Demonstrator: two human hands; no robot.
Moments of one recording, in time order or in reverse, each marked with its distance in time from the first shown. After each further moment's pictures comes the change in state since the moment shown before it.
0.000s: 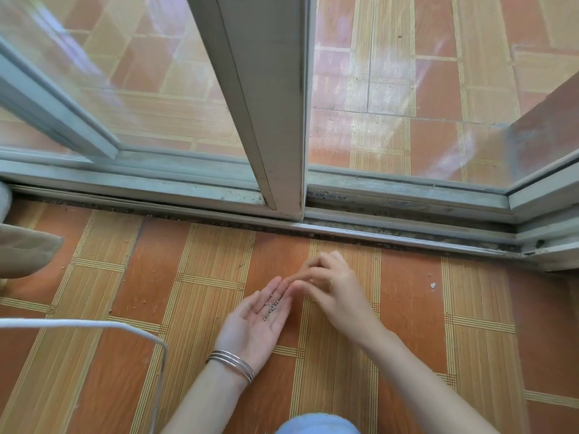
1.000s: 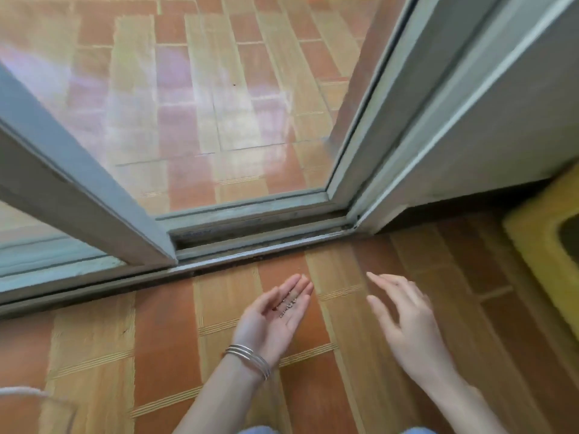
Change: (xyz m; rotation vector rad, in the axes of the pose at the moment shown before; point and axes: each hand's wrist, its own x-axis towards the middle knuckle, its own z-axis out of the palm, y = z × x) left_hand -0.005 -0.117 0.100 0.264 -0.200 -0.343; right_hand -0.166 0.003 -0.154 -0.382 0.529 0.442
